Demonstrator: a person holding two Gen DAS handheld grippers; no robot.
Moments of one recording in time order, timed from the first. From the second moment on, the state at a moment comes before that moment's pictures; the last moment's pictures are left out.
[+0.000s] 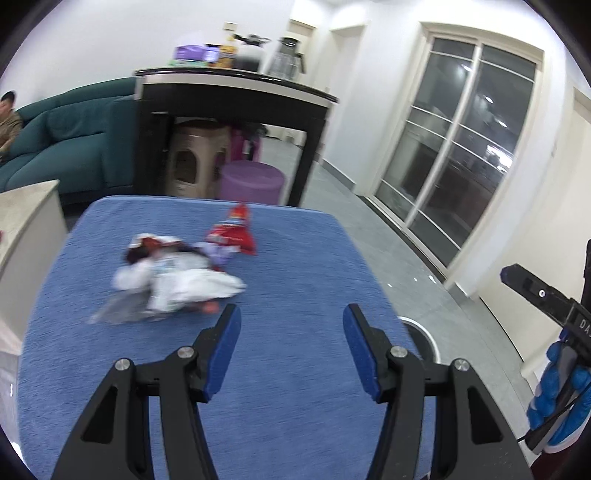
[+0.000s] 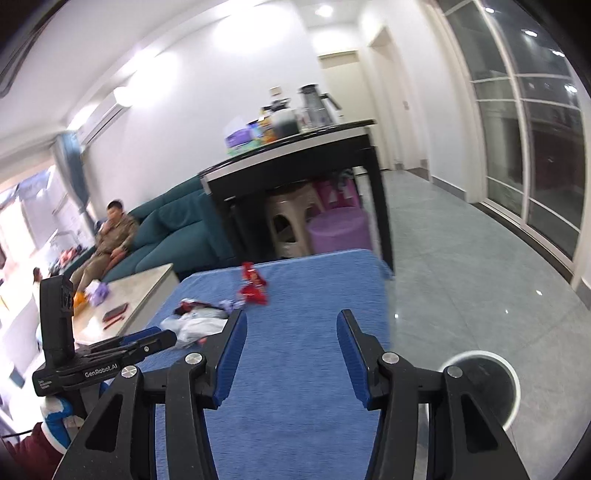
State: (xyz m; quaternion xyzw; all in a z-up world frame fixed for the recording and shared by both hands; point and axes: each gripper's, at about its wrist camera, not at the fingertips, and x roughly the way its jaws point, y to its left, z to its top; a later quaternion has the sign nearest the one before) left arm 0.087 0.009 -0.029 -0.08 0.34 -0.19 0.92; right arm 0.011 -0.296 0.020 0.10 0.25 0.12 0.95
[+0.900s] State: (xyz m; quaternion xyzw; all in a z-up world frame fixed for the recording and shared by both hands) left arm 0.220 0.139 -0.121 -0.10 0.42 -0.16 0.89; right arm 0.164 -0.091 -0.076 0.01 0.40 0.24 0.88
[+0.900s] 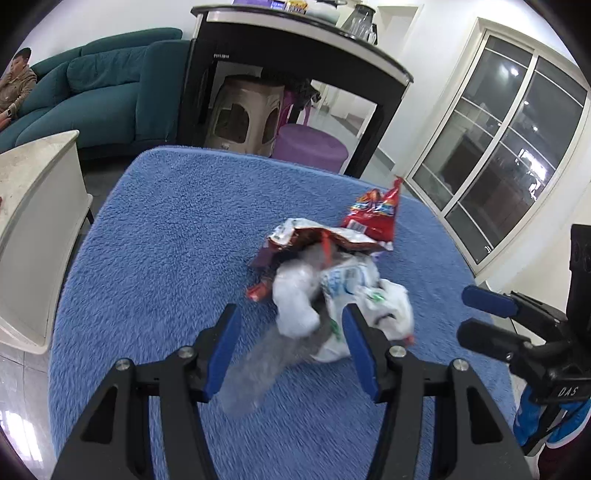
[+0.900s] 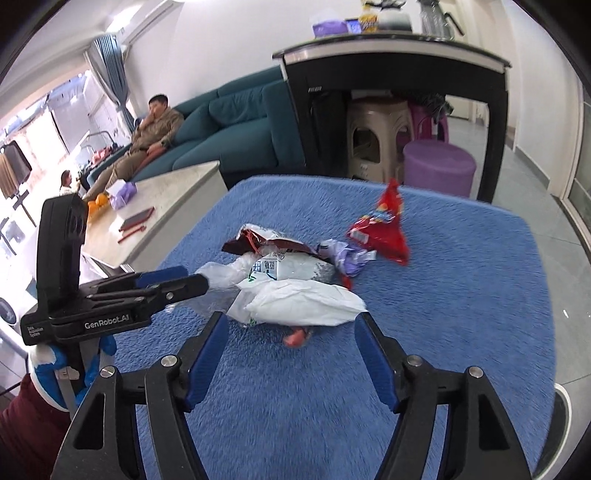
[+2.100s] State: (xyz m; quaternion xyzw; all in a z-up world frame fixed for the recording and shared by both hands) left arm 0.132 0.103 -0.088 -0.08 0.40 -0.23 0.88; right arm 0.119 -0.180 -0.076 0.09 0.39 0.22 0.89
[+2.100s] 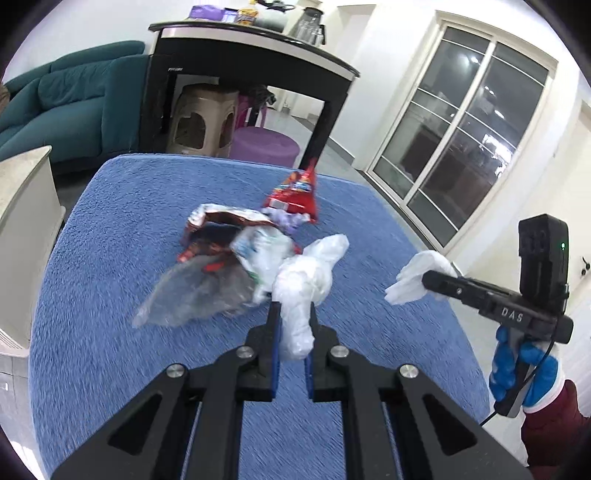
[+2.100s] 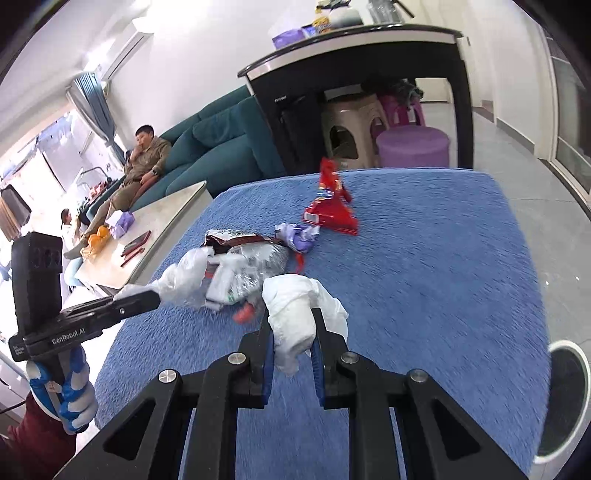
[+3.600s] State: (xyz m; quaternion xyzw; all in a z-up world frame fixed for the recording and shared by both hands) left arm 0.166 -0.418 -0.161 0.13 0.52 -0.40 0.75; right arm 0.031 -0.577 -0.192 0.32 0.36 -0.06 0.88
